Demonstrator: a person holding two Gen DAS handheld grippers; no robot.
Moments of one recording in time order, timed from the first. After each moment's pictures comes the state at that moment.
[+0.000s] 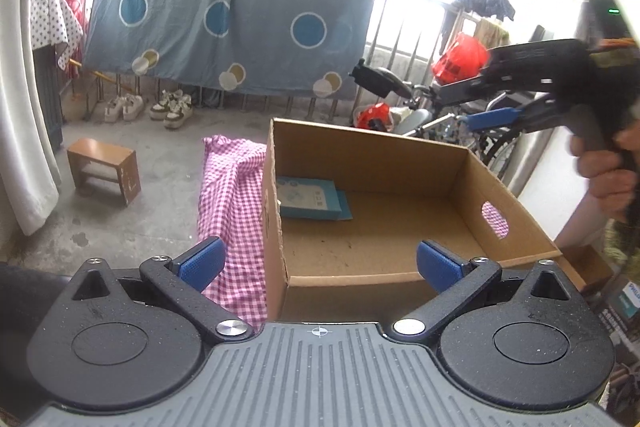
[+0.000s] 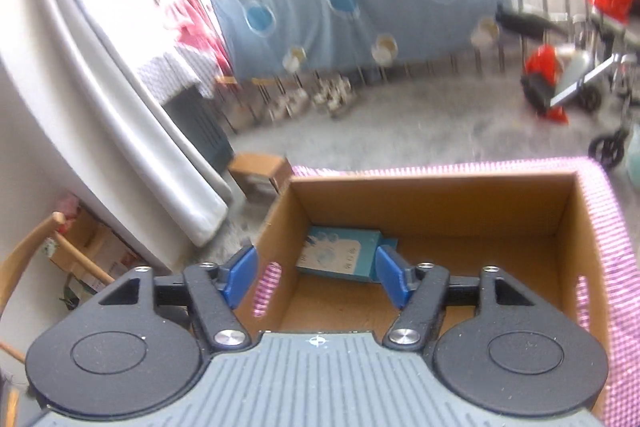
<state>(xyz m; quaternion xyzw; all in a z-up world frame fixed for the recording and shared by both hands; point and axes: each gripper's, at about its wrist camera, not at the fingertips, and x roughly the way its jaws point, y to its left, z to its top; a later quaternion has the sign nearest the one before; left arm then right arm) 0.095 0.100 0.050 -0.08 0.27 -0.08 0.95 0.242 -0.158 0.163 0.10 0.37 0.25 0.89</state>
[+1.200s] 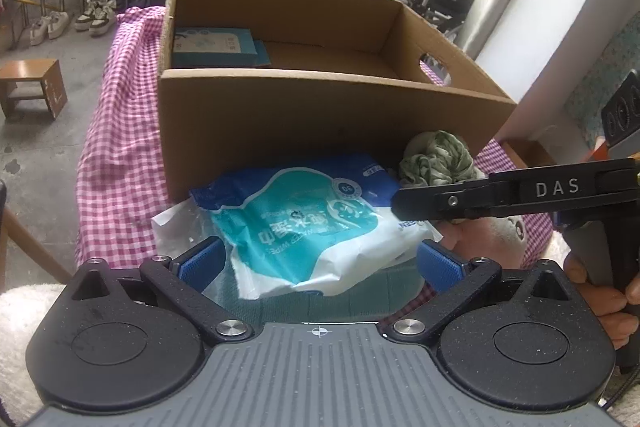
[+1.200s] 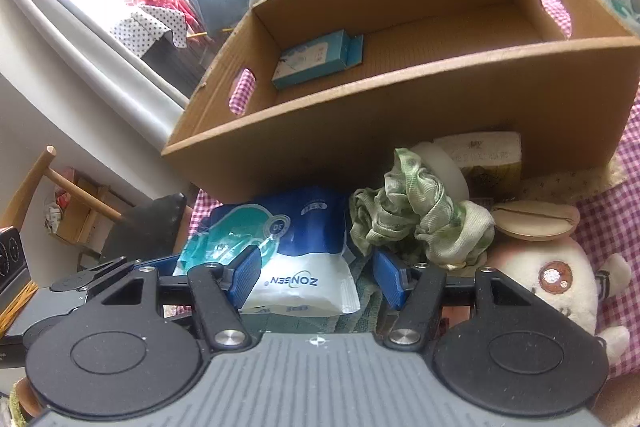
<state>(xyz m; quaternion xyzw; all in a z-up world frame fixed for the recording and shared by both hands) 0.084 0.059 -0.026 -0.07 0.42 -0.21 0.88 0.100 -0.167 0.007 0.17 0.47 0.21 0.84</state>
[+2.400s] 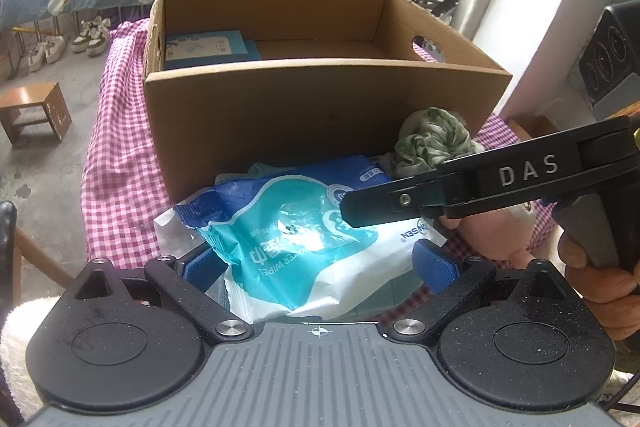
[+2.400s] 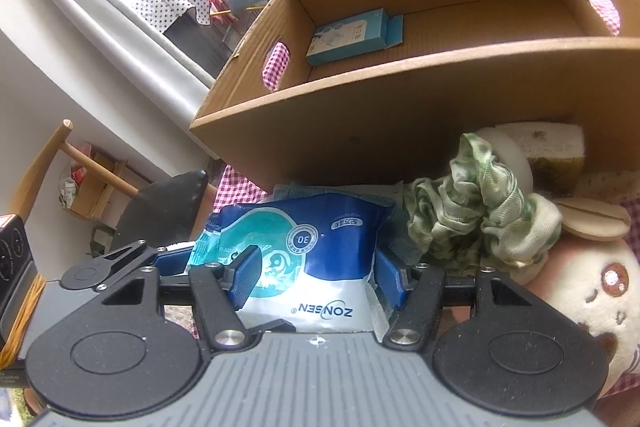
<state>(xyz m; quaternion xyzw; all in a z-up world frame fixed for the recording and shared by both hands) 0.074 0.045 -0.023 -0.02 0.41 -0.20 0.89 0.098 -0.139 0.008 0.16 0.48 0.25 0.82</state>
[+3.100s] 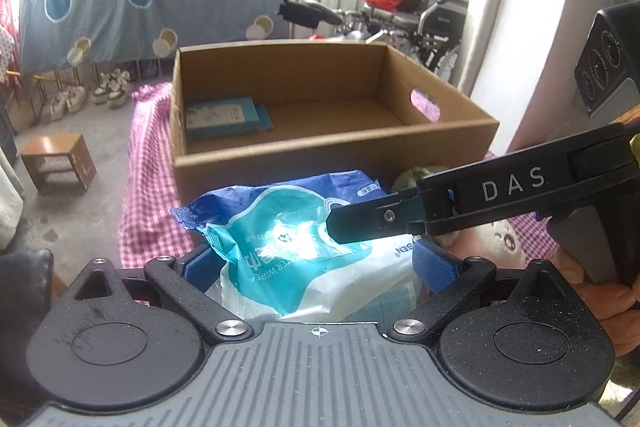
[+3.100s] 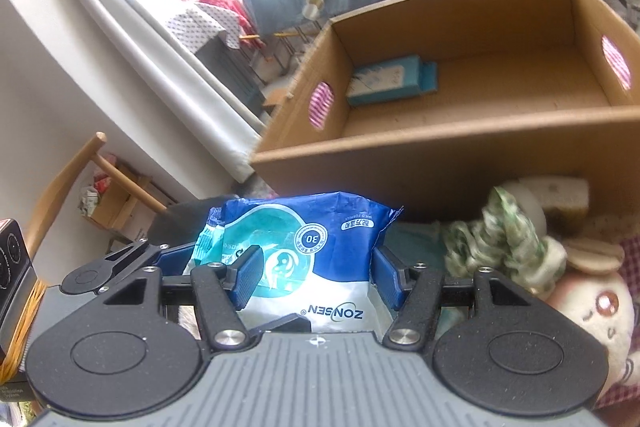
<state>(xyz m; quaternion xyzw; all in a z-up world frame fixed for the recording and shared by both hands) 0.054 0.043 0.020 0.00 0.34 -0.17 0.93 0.084 -0.135 0.051 0.16 0.43 0.28 0.84</state>
